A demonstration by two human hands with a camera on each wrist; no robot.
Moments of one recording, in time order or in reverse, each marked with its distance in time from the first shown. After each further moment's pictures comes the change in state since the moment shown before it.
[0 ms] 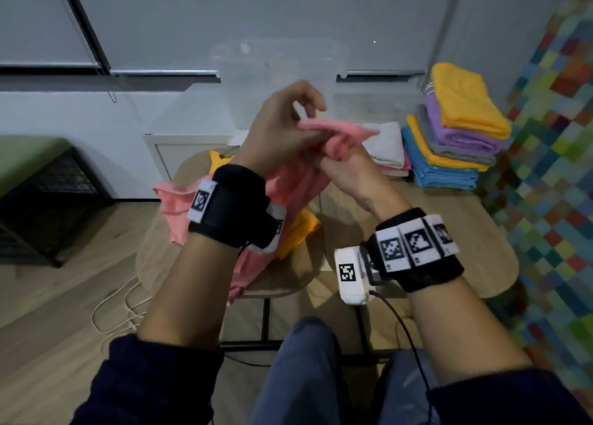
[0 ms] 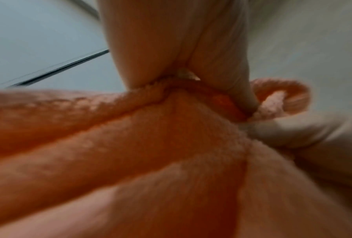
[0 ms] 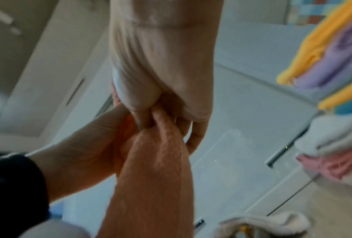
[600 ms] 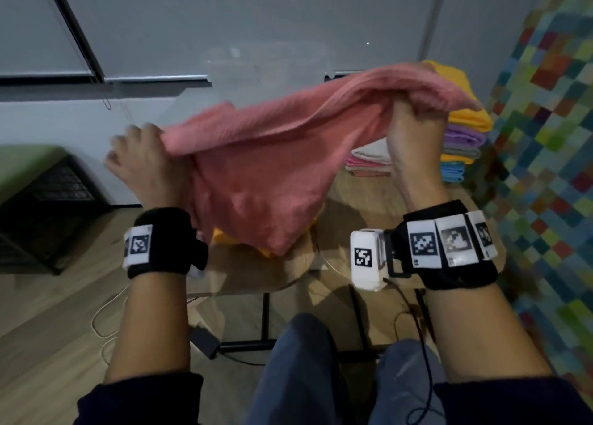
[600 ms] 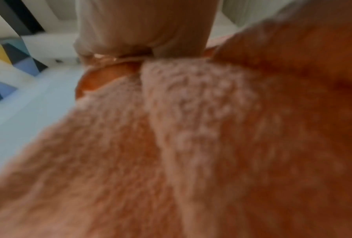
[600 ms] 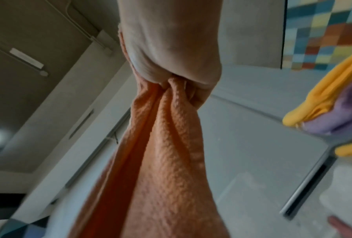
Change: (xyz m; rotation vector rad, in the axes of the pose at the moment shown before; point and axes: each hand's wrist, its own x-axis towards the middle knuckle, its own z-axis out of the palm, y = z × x) left_hand -0.068 -0.074 -0.078 0.986 0.623 -0.470; right_hand -0.012 -0.025 -0.051 0.088 0.679 -0.414
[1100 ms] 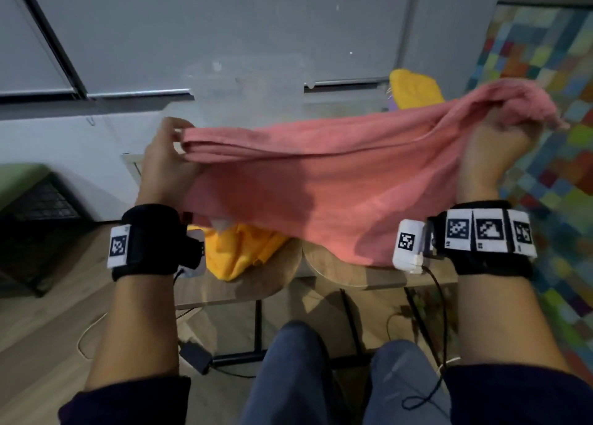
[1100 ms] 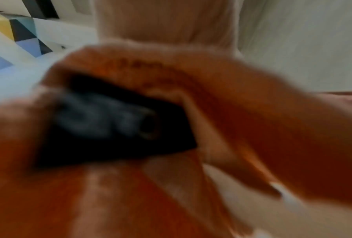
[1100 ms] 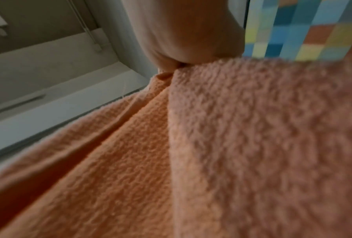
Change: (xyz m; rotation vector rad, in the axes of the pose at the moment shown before) left_hand 0.001 0.035 -0.007 -0.723 -0.357 0.167; right_hand 0.048 0.007 -0.099 -0.295 0.533 -0.015
